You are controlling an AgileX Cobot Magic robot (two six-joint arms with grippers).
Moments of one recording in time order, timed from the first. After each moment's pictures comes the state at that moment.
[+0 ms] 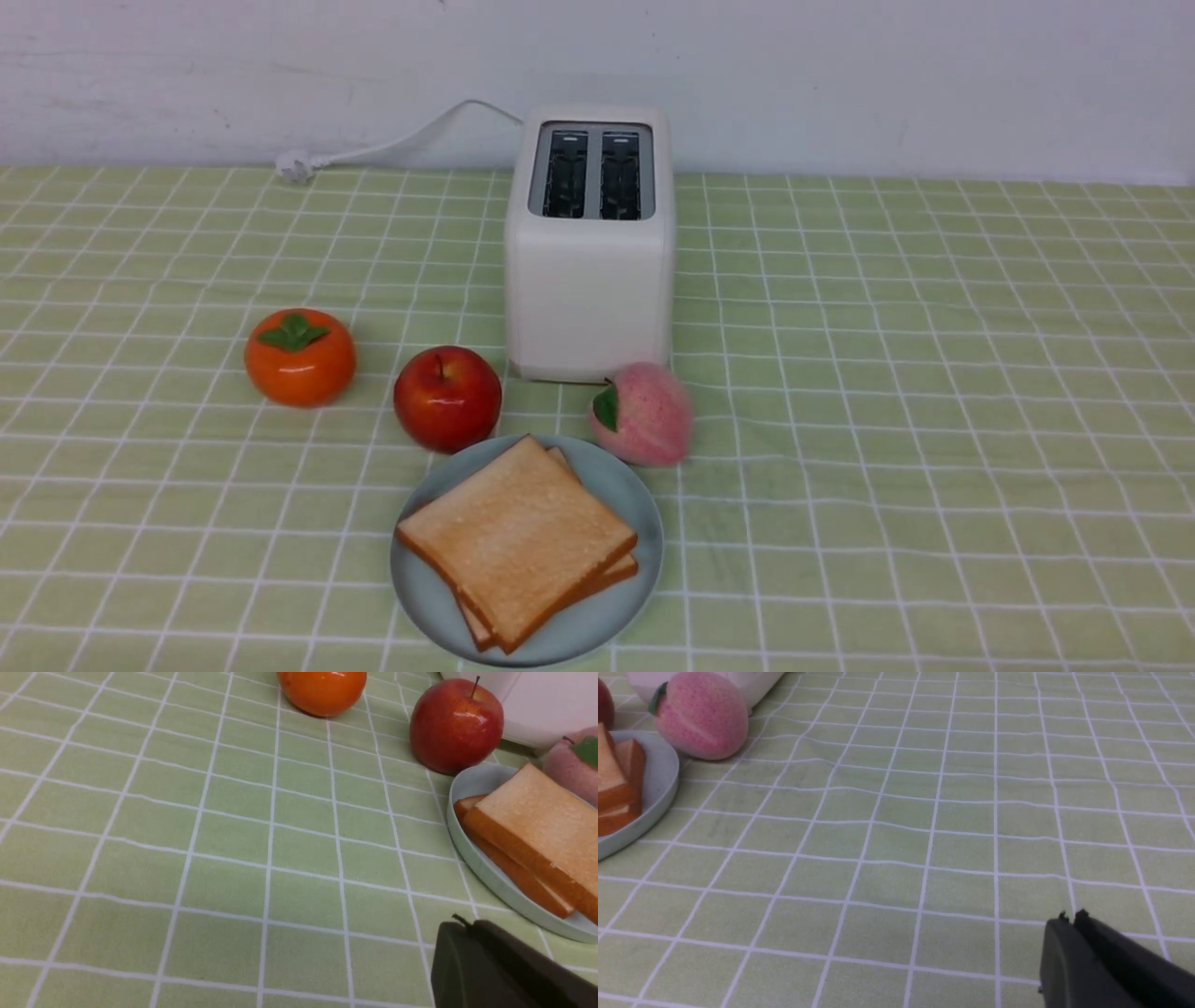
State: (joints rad) right arm 0.04 -0.01 0.01 0.22 0.41 -0.15; left arm -0.08 -0.01 0.03 -0.17 0.38 -0.15
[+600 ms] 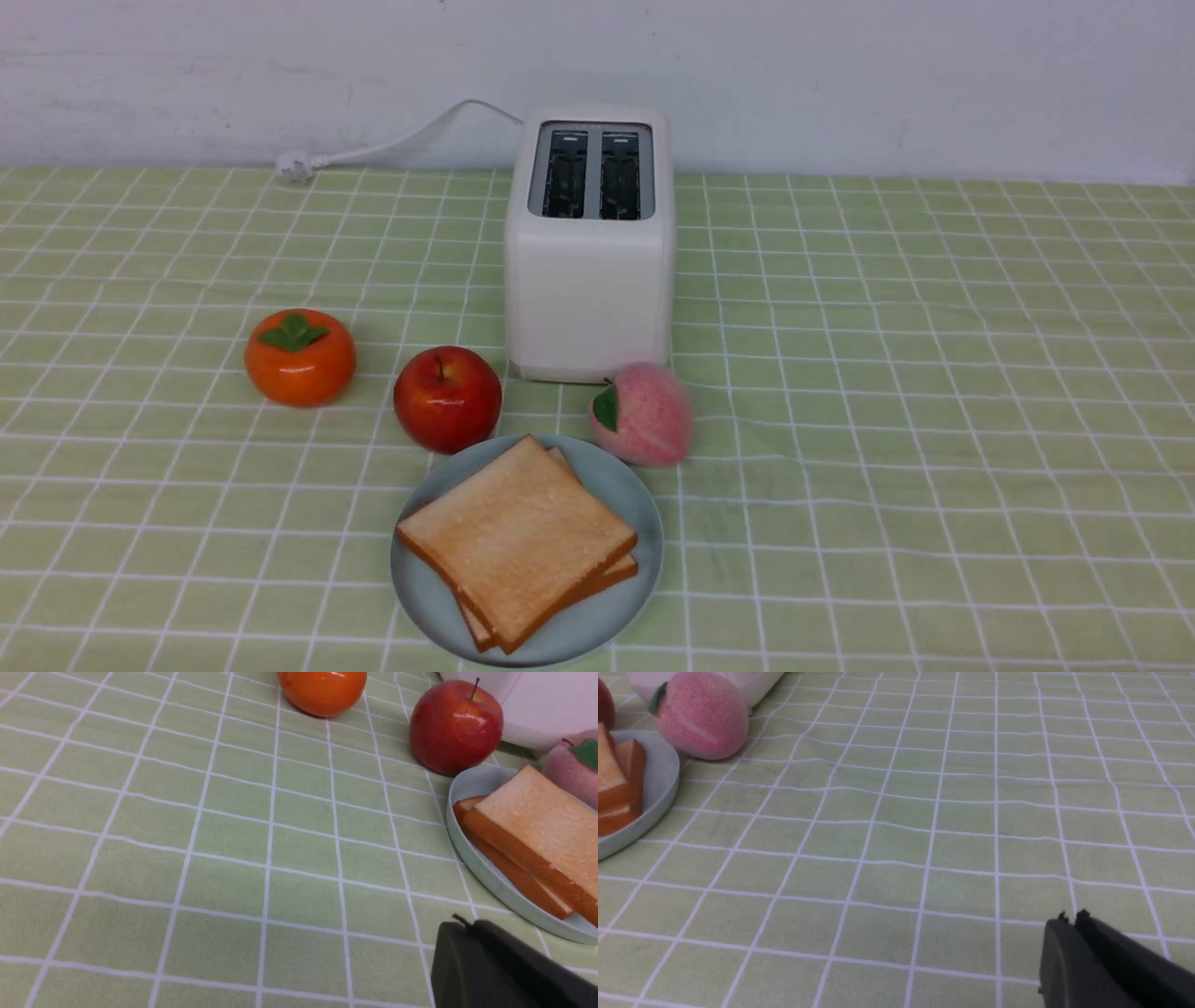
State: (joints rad) right arm 0.04 -0.01 0.01 0.22 0.41 -0.15; left arm -0.08 -0.01 0.03 -0.17 0.38 -0.15
